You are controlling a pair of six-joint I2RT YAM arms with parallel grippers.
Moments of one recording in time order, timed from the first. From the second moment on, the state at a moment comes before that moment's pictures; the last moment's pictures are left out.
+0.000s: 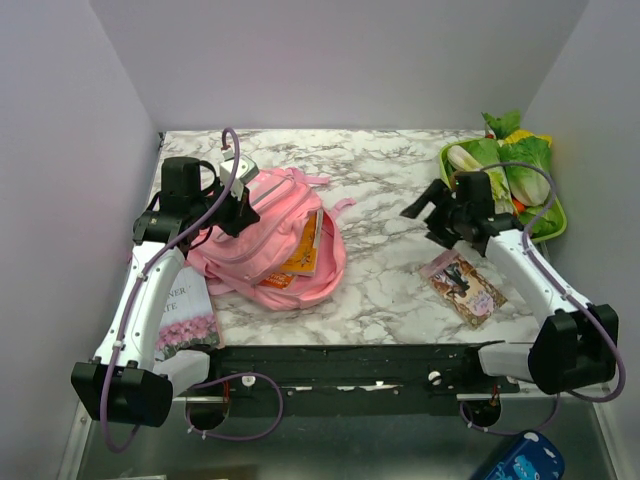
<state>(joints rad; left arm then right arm) -0.10 1.13 1.18 -0.71 0.64 0.31 0.26 1.30 0.97 -0.38 -0.17 0.86</state>
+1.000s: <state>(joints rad) -0.10 1.14 1.18 -0.71 0.66 0.33 0.04 1.06 0.71 -0.94 0.49 1.04</state>
